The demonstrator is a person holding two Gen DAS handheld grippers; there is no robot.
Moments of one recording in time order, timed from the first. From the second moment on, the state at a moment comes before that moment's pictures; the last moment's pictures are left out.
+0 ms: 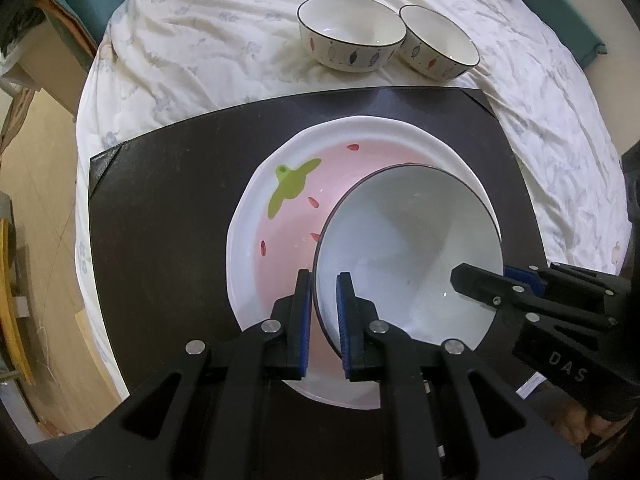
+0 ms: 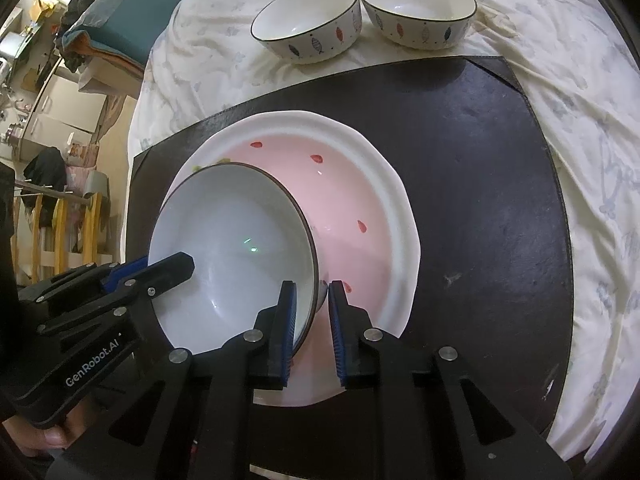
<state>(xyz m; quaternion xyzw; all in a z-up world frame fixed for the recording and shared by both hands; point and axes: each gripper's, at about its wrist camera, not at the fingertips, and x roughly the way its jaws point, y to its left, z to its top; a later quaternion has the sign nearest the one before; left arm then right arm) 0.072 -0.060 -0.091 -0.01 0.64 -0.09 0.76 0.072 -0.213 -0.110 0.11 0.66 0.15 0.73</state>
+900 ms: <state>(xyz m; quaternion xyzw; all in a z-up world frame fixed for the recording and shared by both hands) 0.077 -0.049 -0.050 0.00 0.55 -0.04 0.84 0.077 -0.230 -0.077 0.13 0.60 0.13 0.78</state>
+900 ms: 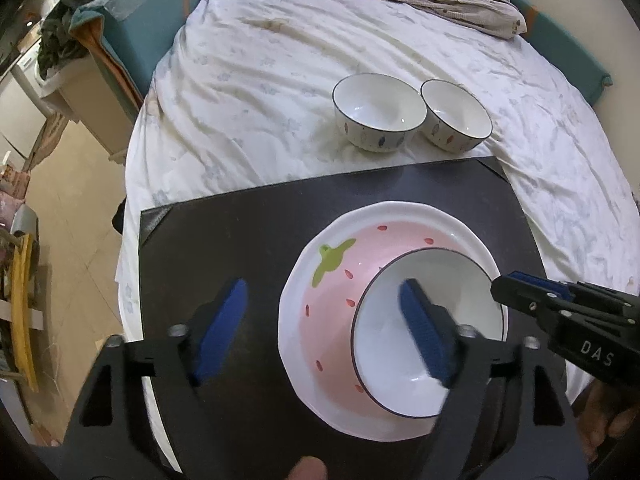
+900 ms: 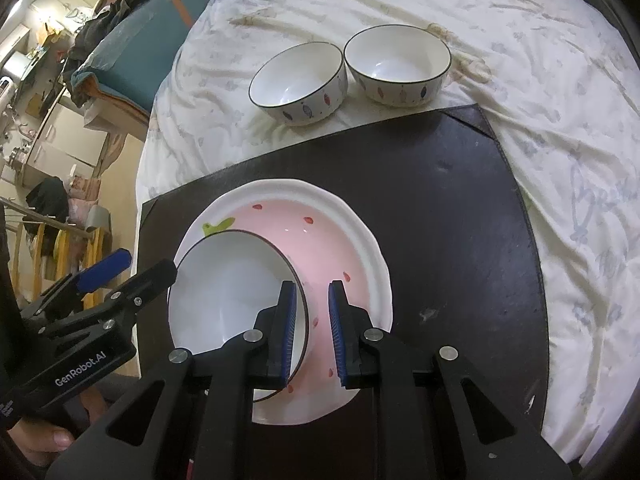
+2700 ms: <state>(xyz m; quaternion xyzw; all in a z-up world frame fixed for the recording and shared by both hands) 0.288 -0.036 -0.114 -0.08 0.63 -0.03 0.77 0.241 -0.261 -0.135 0.37 0.60 0.05 0.71</state>
